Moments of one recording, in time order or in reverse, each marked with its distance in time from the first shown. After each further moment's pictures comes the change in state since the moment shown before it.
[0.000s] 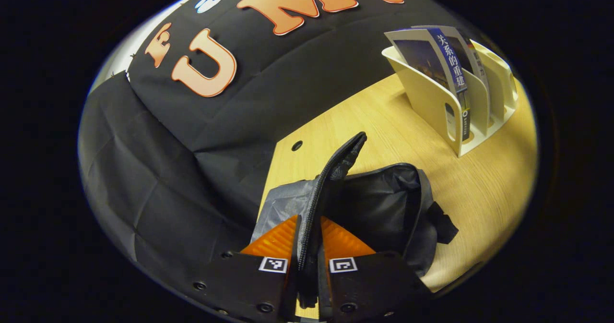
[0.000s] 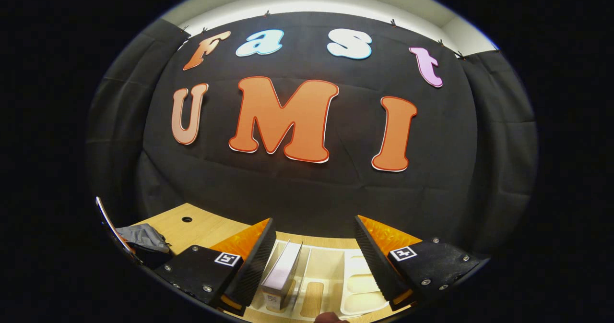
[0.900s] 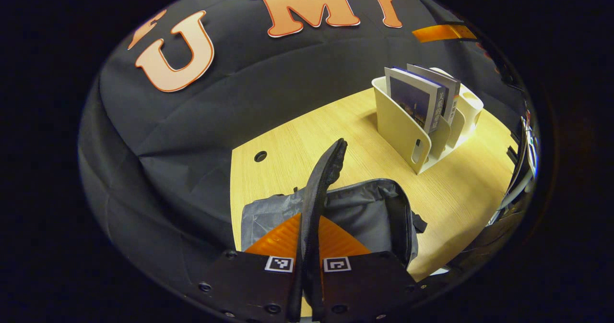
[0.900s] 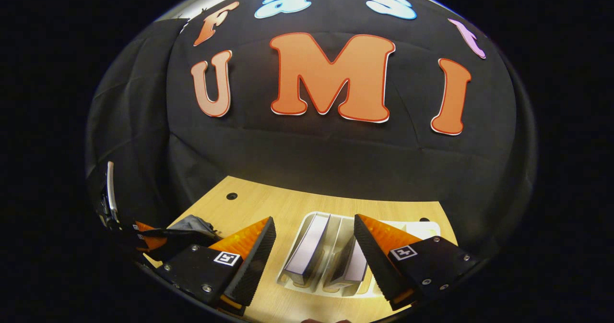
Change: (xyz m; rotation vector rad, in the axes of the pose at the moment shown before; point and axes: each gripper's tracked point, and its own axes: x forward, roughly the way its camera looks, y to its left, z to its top) left arm 0.000 0.066 0.040 -0.020 -0.008 -0.430; right arm 0.016 0.113 -0.012 -0.001 0.390 0.237
